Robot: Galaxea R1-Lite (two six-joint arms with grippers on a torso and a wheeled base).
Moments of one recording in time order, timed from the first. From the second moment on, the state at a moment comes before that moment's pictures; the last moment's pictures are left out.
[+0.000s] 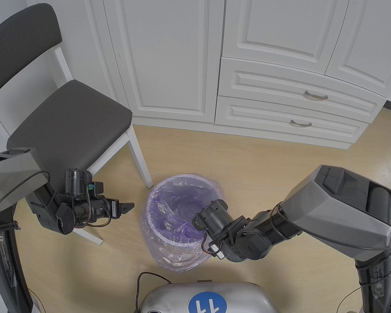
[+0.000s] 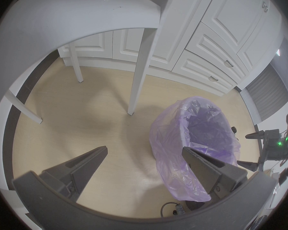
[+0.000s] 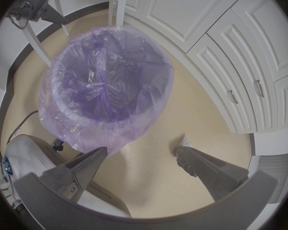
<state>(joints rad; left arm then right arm) -0.09 2.23 -0.79 -0.84 -0.25 -0.04 0.80 2.38 -1.28 -0.09 -0.59 0.01</state>
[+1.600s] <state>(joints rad) -0.09 2.27 -0.77 -0.88 -0.26 0.00 0.65 2.33 -1.28 -0.11 -0.60 -0.02</state>
